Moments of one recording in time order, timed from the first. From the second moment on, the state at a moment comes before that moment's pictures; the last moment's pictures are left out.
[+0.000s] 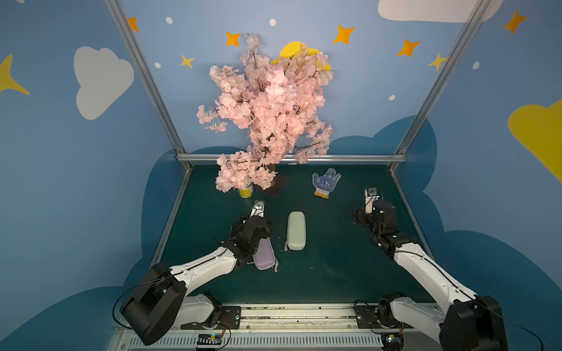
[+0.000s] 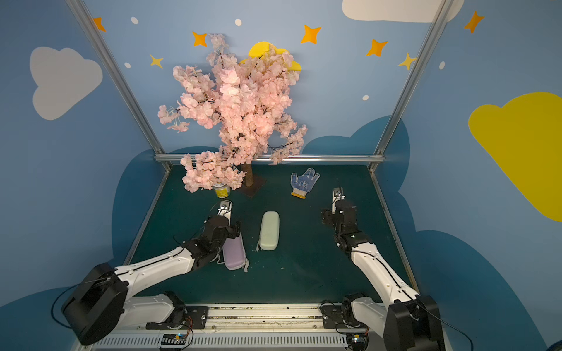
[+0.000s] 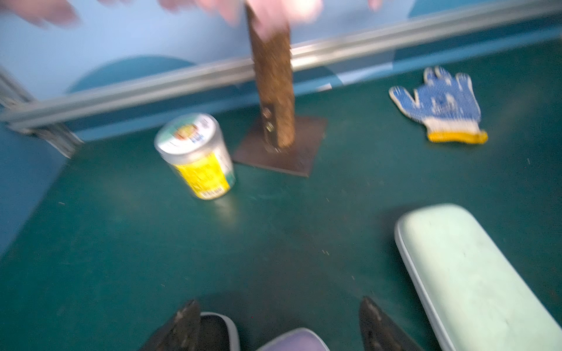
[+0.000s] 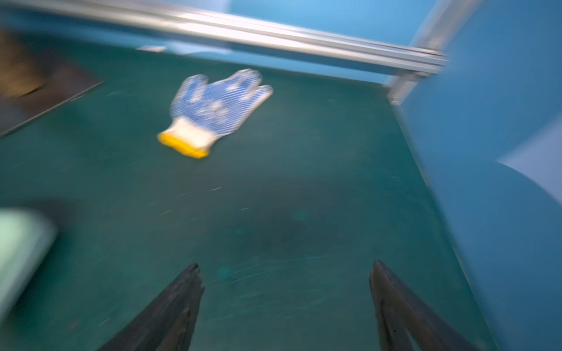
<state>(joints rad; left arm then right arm) -0.61 1.22 0.54 0.24 -0.55 -0.13 0.22 1.09 0.64 -0.06 0.29 -0.01</state>
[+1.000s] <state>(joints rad) 0.01 1.55 0.33 0.85 -0.19 -0.08 0.07 1.47 0.47 0.51 0.10 -0.04</state>
